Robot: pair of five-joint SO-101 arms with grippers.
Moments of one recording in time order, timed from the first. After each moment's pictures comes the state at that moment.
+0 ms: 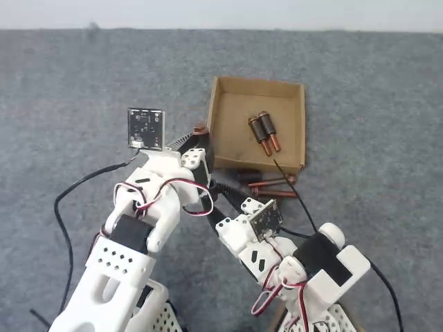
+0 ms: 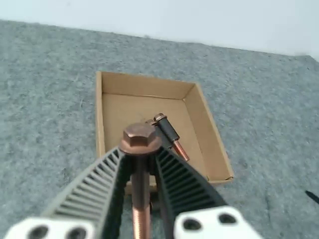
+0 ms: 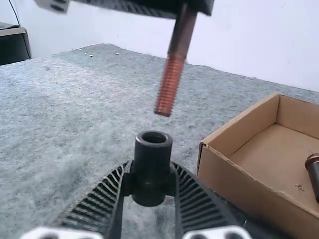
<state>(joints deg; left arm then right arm) 16.2 -58.4 65.1 32.7 23.9 -44.6 7.4 94.0 -85.0 -2.6</state>
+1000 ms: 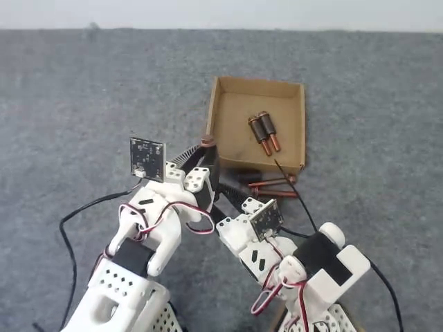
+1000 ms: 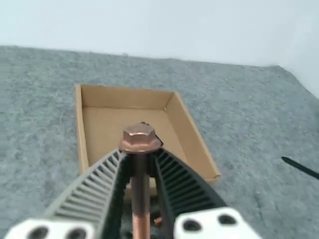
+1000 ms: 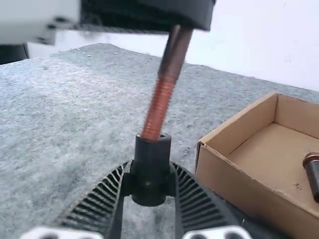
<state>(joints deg) 19.5 -72.2 79.6 24.4 22.0 -44.3 7.4 94.0 -85.0 -2.6</state>
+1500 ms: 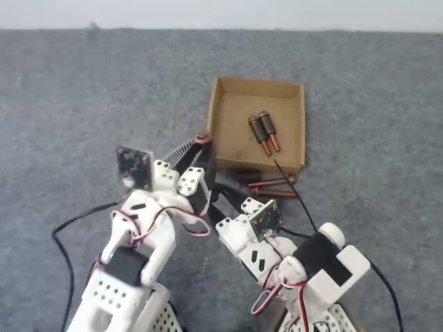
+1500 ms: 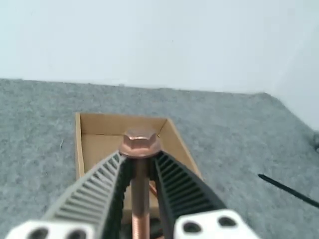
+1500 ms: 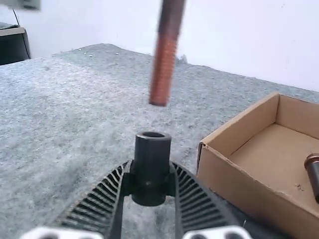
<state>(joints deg) 19.3 -81.9 79.6 28.1 21.9 -44.6 7.4 94.0 -85.0 -2.6</state>
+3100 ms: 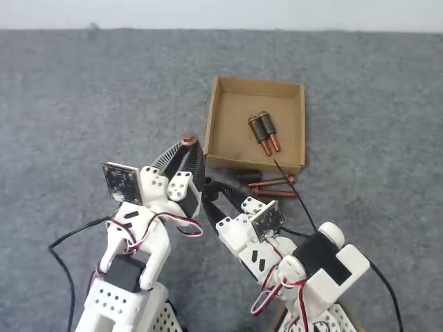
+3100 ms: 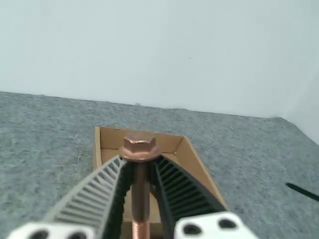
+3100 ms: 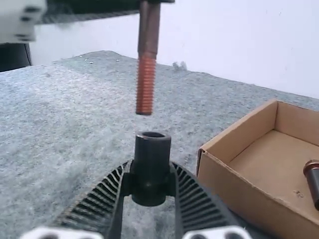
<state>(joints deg) 15.4 -89.3 88.0 23.5 21.9 -44.5 7.7 94.0 -86.8 -2.6</state>
